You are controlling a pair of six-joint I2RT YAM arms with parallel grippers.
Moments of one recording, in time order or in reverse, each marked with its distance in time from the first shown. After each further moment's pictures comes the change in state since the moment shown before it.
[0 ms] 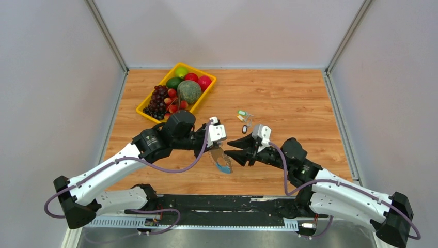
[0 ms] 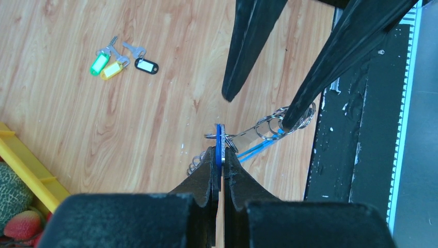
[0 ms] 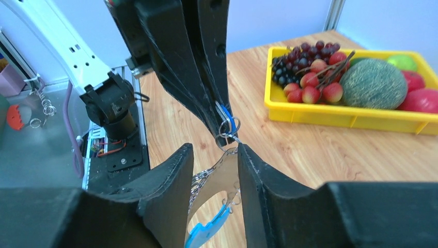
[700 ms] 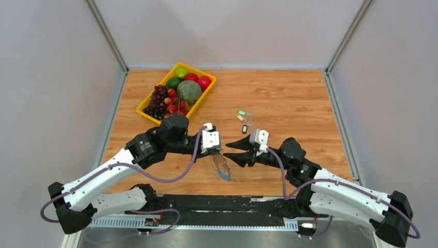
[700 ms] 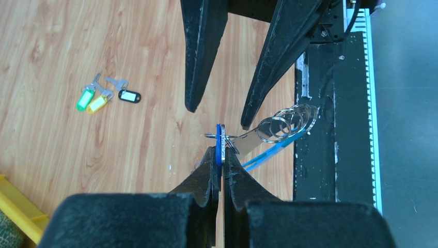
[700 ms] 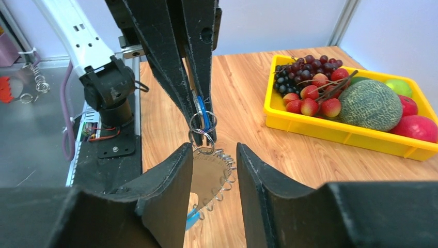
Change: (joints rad) left arm 0.000 -0.075 -0.046 0.035 0.133 0.040; right arm 0.000 -0.016 0.000 0.009 -0.049 -0.121
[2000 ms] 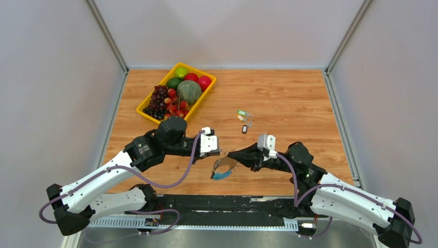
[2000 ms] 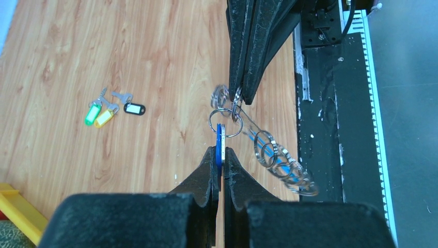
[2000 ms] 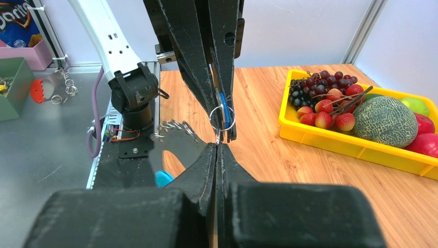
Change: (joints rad) left arm -0.005 -0.037 -0.039 0.044 0.023 0.040; right arm 0.000 -0.099 -0.048 0.007 -0.094 0.023
